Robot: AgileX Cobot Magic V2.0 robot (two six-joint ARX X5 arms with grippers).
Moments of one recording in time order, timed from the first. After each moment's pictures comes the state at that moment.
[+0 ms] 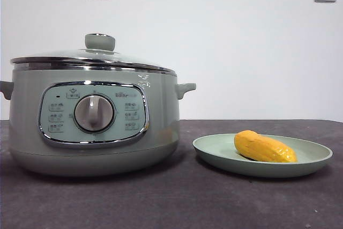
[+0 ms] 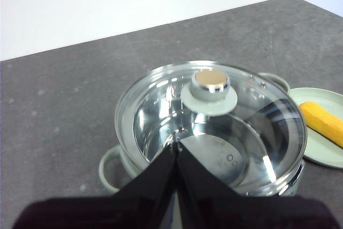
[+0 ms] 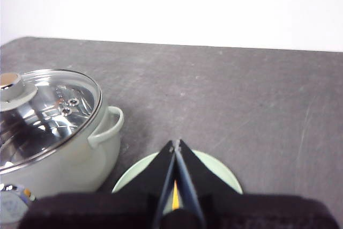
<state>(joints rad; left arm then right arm) -0.46 0.49 0.72 -0.56 -0.13 -0.02 0.43 0.50 0.61 -0.33 0.05 0.07</state>
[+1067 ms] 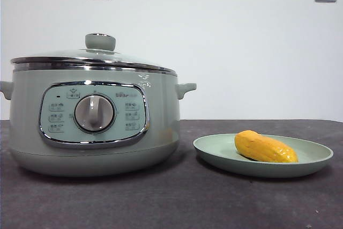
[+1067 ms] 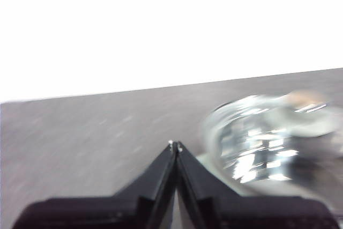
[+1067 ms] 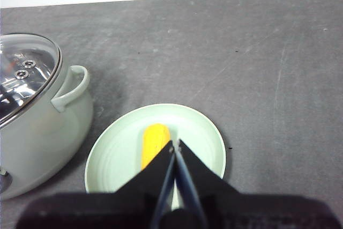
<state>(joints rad) -0.16 0.08 0.39 -0.37 -0.13 0.02 0.43 0.49 0.58 -0.47 0.13 0.16</state>
